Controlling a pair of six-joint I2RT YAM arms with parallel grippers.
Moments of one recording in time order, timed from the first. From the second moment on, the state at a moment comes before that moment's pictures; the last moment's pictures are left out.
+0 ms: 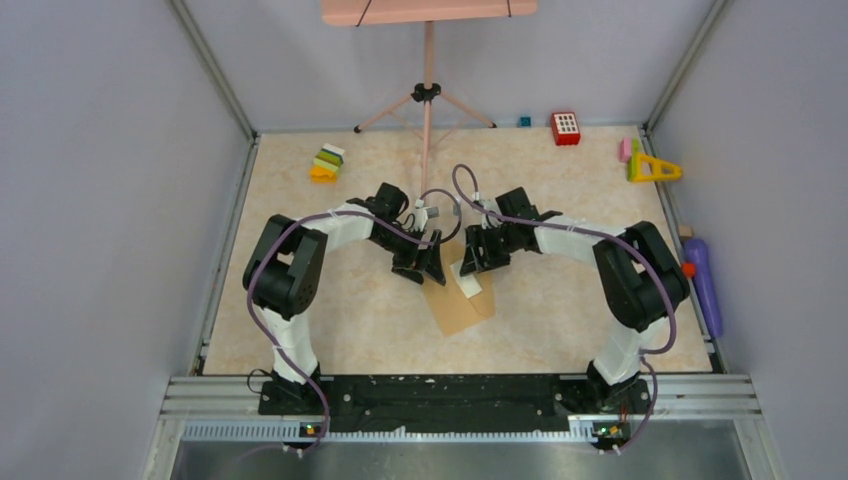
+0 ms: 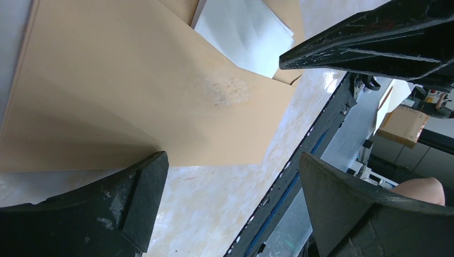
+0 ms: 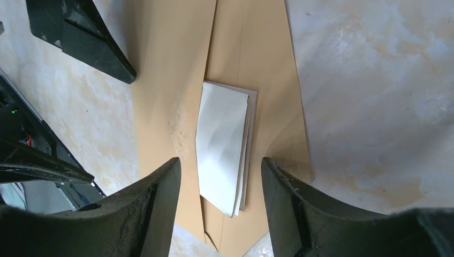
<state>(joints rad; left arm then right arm) -0.45 1.91 1.18 -0.55 0.81 -0.13 0.48 1.77 1.00 -0.26 -0.53 0.23</state>
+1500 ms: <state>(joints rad) -0.45 1.91 1.18 -0.55 0.81 -0.13 0.53 1.80 0.96 -0.07 -0.60 0.35</state>
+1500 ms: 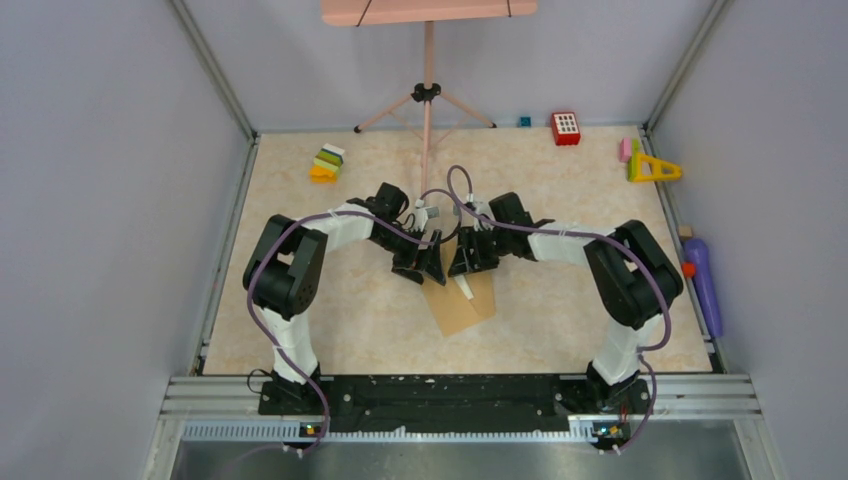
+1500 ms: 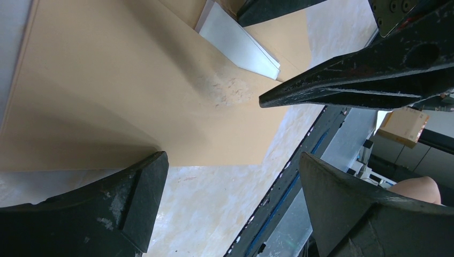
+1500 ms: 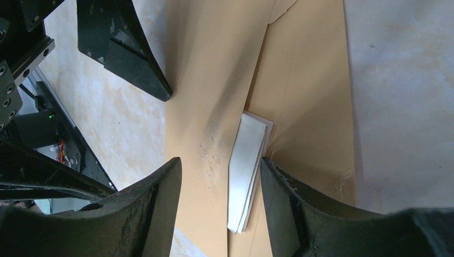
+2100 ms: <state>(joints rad) -0.45 1.91 1.18 -0.55 0.81 -0.13 0.54 1.81 0.96 -0.03 -0.61 0.37</state>
